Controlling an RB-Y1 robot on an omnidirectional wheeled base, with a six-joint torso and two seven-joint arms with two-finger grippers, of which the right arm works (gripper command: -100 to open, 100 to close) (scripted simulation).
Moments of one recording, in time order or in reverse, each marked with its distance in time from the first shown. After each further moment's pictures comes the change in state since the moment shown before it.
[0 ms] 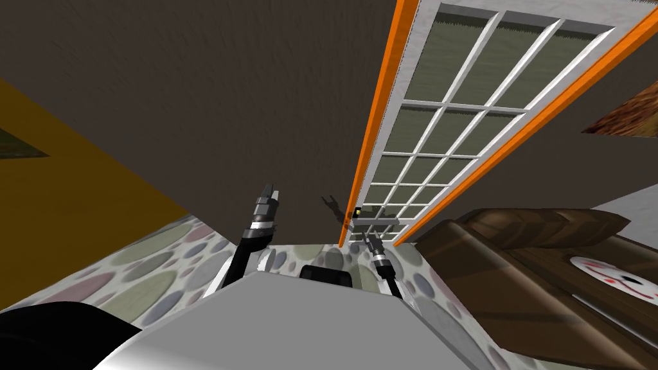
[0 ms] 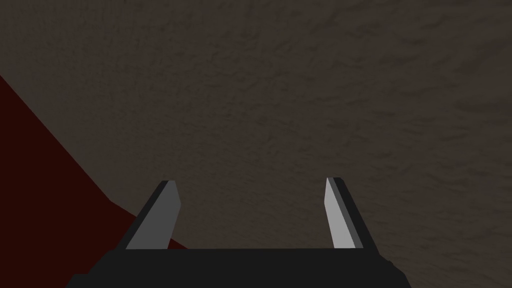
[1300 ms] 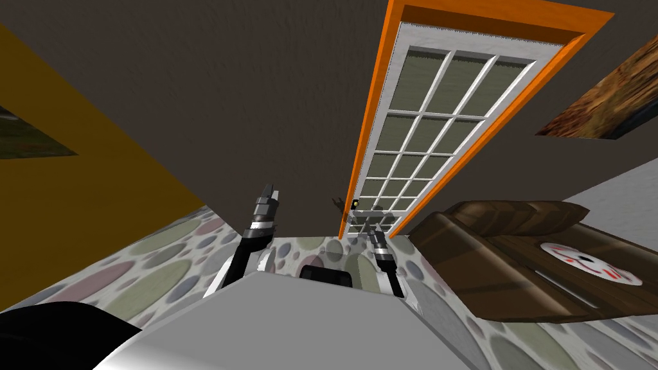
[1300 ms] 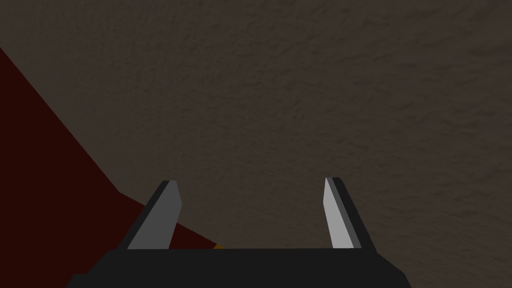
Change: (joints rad) arm 0.112 0.032 0.040 -0.365 -0.102 0.070 -0.270
